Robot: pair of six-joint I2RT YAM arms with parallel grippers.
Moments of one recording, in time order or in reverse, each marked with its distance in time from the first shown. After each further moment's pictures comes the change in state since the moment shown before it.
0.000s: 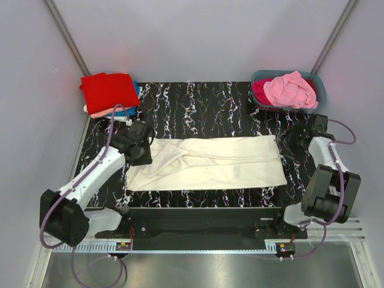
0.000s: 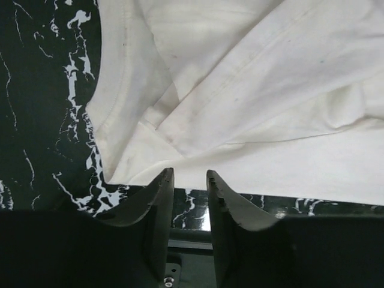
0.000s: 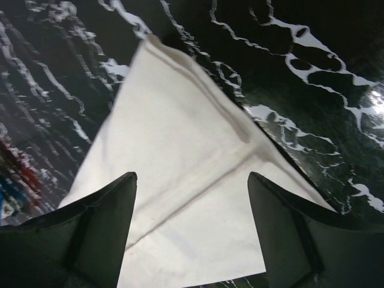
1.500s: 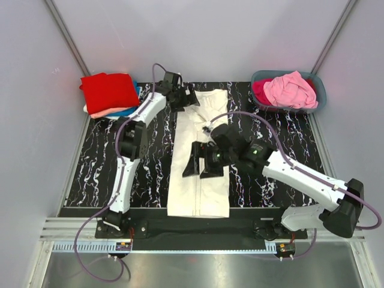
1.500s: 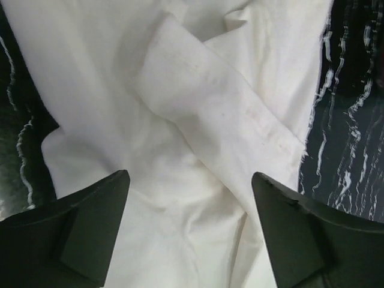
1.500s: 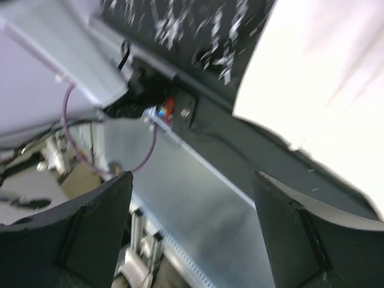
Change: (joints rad) left arm 0.095 1.248 1.250 0.376 0.504 -0.041; right arm 1.302 -0.169 0.238 -0.084 -0.116 0.290
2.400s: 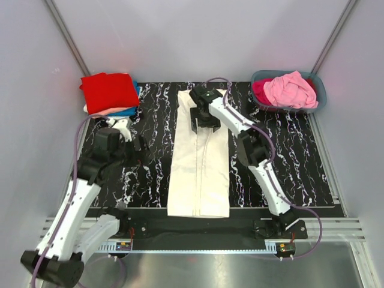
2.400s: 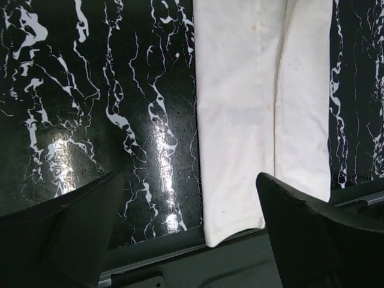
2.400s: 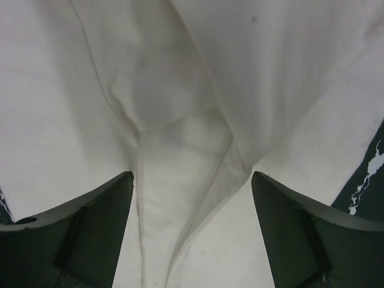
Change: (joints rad) left arm 0.061 -1.648 -1.290 -0.284 -0.148 0.196; right arm -0.393 1.199 1.178 -0.510 0.467 -0.476
